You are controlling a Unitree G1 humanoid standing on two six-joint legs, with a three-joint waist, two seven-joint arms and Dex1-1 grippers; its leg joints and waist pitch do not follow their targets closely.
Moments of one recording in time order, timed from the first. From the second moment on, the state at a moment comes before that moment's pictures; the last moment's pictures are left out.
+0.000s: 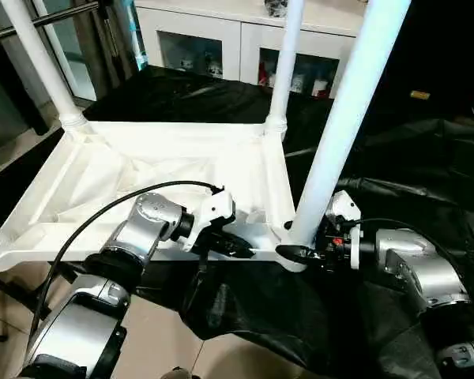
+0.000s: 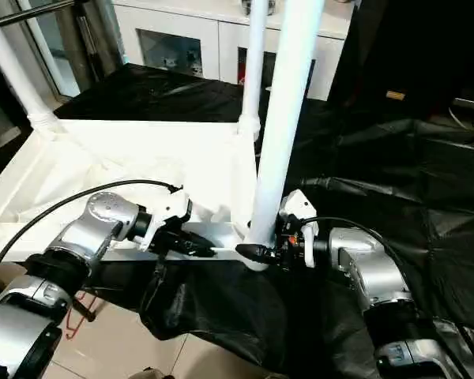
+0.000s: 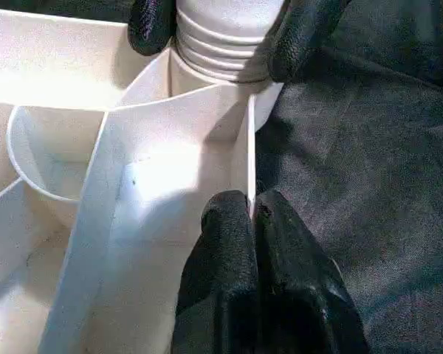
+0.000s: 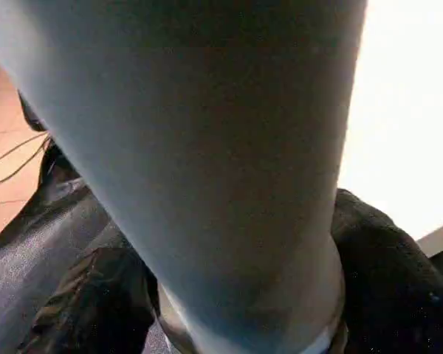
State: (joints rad) left arm -0.71 0.26 -0.26 0.81 0.05 0.00 -1.40; right arm -0.38 -0.39 0.12 0.39 0.21 0.25 1.19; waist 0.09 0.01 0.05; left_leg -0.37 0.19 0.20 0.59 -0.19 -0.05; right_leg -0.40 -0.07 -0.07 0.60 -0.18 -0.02
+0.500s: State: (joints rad) left arm -0.82 0.08 -0.21 0.98 0.11 0.07 -0.90; right arm -0.50 -0.14 -0.04 0.62 0.10 0.15 0.44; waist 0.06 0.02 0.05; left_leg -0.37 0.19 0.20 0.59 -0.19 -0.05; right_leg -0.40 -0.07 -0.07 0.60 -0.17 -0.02
